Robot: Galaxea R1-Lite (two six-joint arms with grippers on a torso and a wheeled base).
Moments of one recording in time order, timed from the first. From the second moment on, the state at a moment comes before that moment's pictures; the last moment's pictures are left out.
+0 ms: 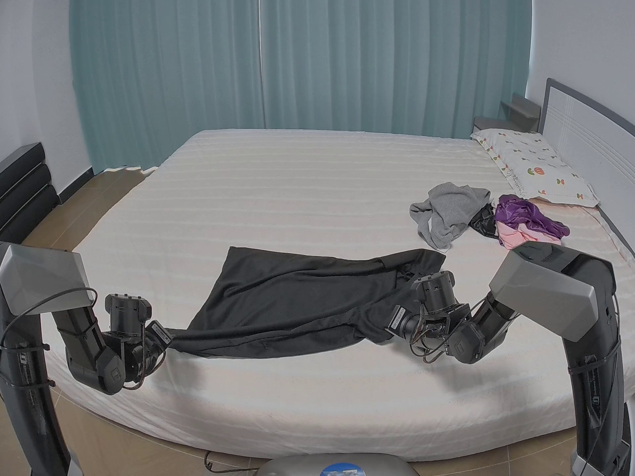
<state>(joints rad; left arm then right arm) -0.06 2.24 -0.48 -1.04 0.24 -0.84 0.44 2.49 -1.11 -0.69 -0.03 0.86</state>
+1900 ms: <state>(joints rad) -0.13 2.12 -0.36 -0.95 0.18 -0.75 0.33 2.21 -0.51 -0.71 0.01 0.63</state>
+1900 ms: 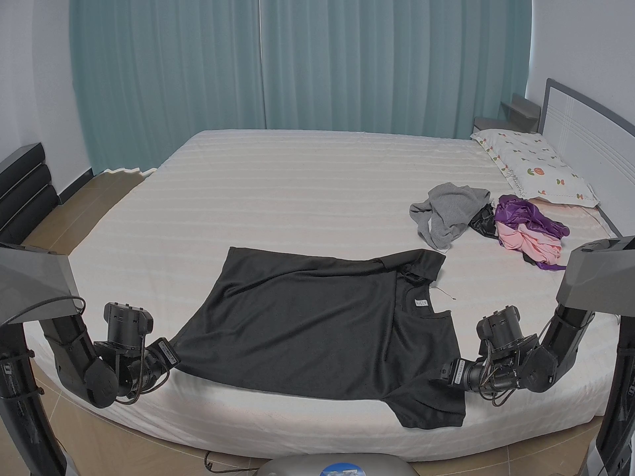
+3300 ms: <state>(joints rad) -0.13 2.11 -0.19 -0.92 0.19 -0.49 0.21 2.07 -0.23 -0.73 0.03 0.50</state>
